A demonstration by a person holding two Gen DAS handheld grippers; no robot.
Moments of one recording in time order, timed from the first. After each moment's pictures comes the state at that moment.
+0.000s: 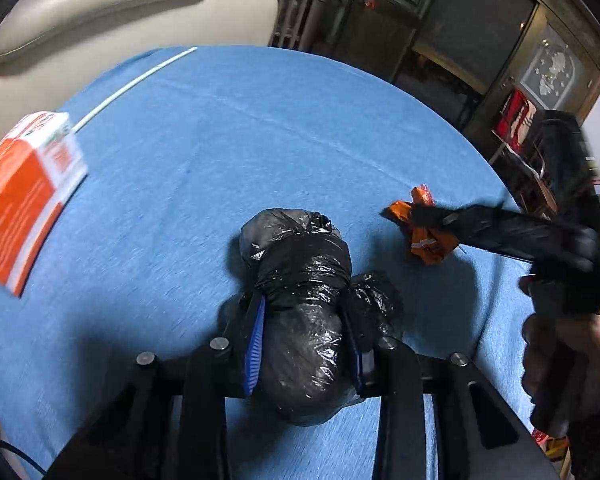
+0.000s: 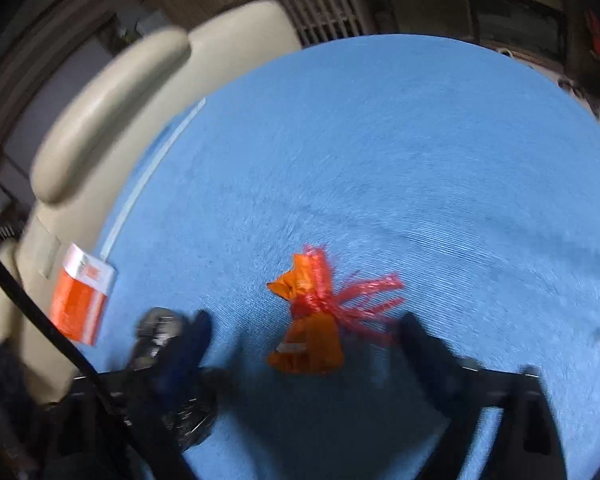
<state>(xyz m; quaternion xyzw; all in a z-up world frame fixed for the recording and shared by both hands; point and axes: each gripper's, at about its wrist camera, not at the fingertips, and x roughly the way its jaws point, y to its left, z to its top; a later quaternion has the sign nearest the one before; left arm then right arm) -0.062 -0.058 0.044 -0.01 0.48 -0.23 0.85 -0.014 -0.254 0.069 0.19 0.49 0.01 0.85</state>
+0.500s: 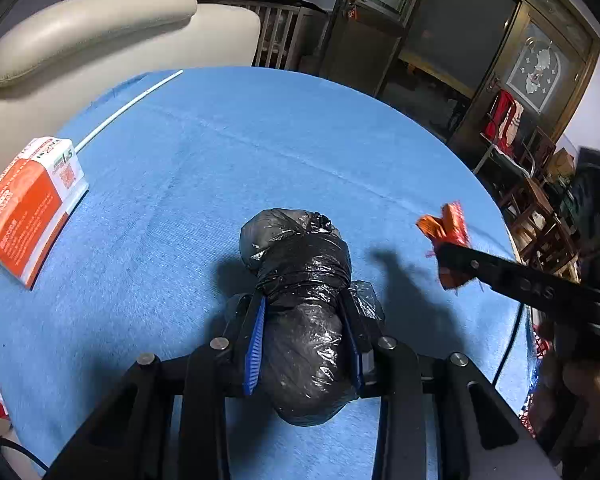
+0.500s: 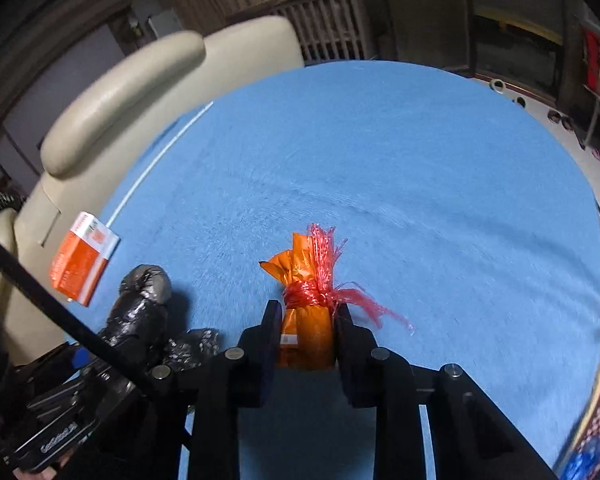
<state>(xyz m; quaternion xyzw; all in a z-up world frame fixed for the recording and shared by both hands) -0.098 -0.085 0.065 0.00 0.45 -0.25 0.86 -0.095 -0.257 0.099 0.18 0.45 -0.01 0.87</state>
